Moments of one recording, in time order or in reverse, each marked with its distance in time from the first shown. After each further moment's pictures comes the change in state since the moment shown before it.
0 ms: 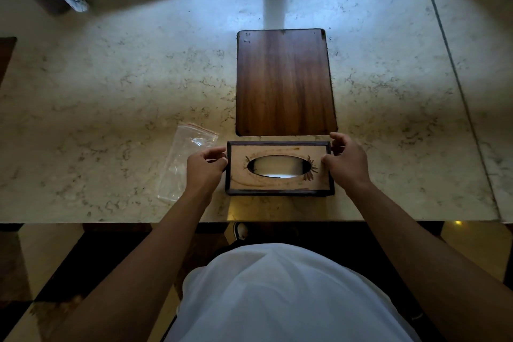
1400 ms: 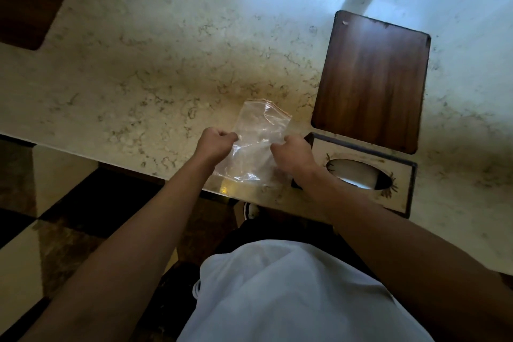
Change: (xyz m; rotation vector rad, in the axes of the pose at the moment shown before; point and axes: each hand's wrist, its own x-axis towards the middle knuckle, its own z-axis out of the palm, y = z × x) left_hand 0.075 -0.045 -0.132 0.110 0.043 -0.254; right_hand -0.066 -0.141 0.219 -0.239 -0.484 0.102
